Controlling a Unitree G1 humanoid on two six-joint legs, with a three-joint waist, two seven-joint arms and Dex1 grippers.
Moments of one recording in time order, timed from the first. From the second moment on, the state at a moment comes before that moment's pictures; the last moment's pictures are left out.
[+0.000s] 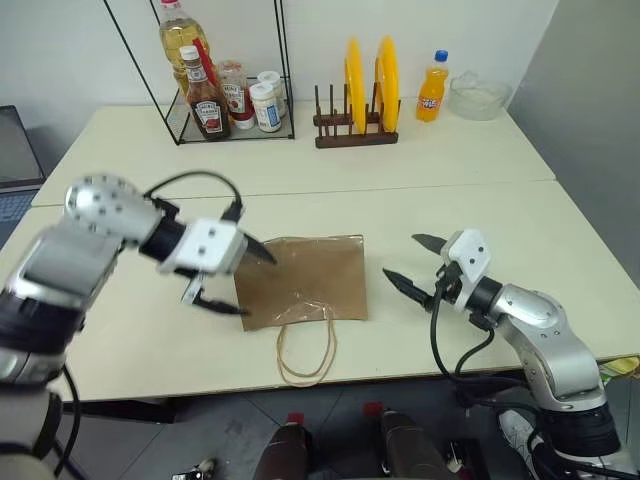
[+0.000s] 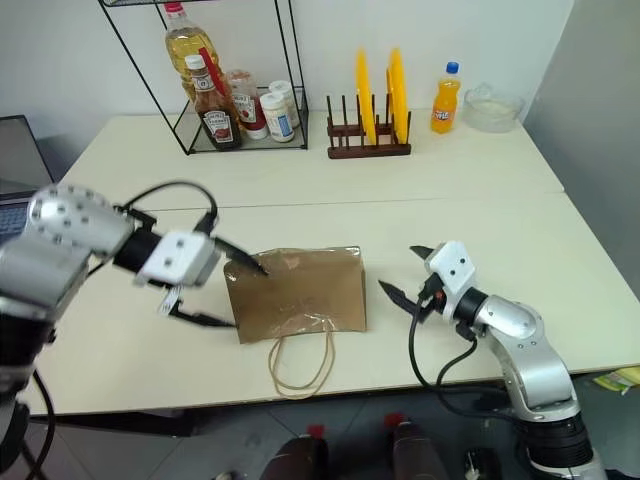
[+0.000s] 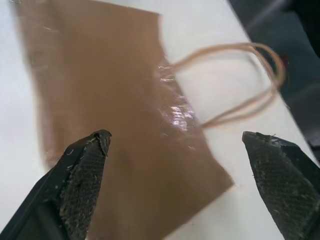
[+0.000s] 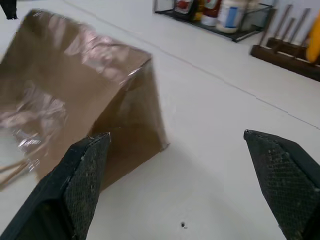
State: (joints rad) left arm -0.60 1.08 -0.24 -0.05 -0.26 -0.01 -1.60; right arm -0.19 -0.49 0.04 -0.36 0.22 0.37 0.74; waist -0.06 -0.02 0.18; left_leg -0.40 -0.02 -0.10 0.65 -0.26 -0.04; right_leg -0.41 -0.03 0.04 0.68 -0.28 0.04
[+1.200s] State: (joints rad) left arm -0.62 0.60 -0.10 -0.05 -0.45 0.58 -1.12; right arm -0.27 -0.62 0.32 0.11 -0.18 -0.82 0.92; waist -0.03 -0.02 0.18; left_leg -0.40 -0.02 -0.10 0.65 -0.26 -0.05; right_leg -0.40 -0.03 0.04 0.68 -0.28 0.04
